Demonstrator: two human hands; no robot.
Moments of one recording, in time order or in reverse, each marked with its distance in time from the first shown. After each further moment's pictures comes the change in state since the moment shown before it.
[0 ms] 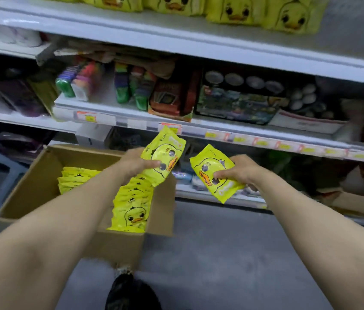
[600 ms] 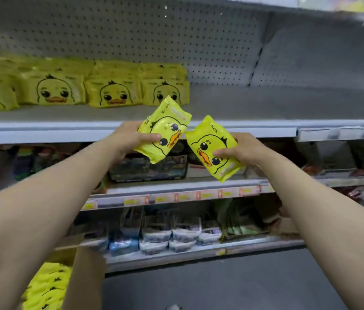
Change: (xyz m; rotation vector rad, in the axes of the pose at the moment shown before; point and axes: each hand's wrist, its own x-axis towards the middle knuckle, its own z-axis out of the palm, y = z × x) left_hand 0.080 0.316 0.179 0.090 -0.134 0.416; right_hand -0.045 0.039 -0.313 0.205 0.395 -0.254
